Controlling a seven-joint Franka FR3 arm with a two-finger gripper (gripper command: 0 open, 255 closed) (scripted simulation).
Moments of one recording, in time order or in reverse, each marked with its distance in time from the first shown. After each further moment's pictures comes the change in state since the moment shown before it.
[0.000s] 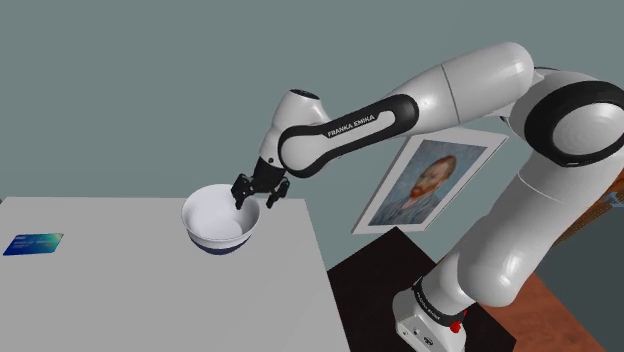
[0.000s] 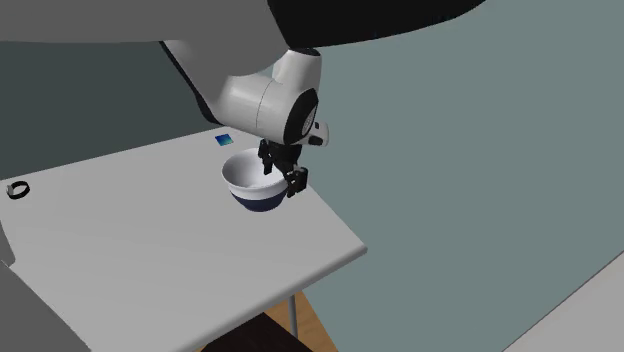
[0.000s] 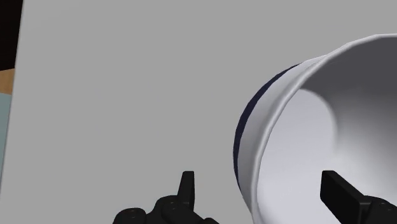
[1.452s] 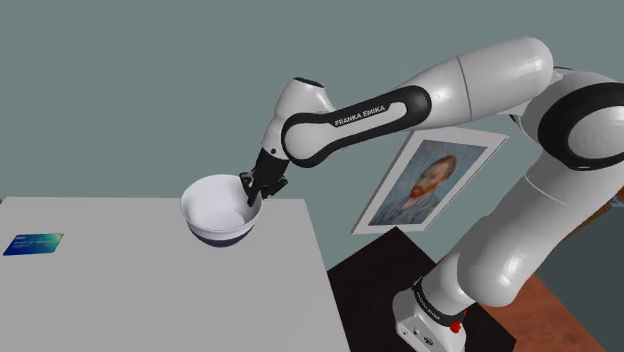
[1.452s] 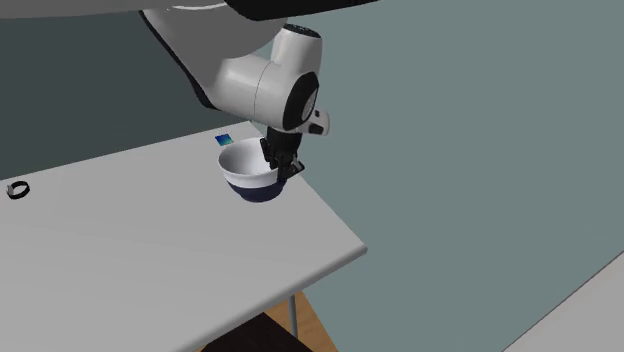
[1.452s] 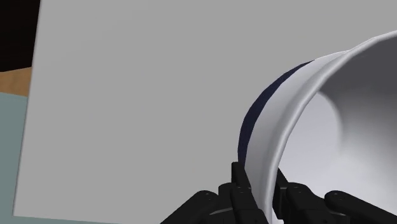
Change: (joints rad) arm -0.005 -0.051 0.000 0.017 0.007 -0.066 0.005
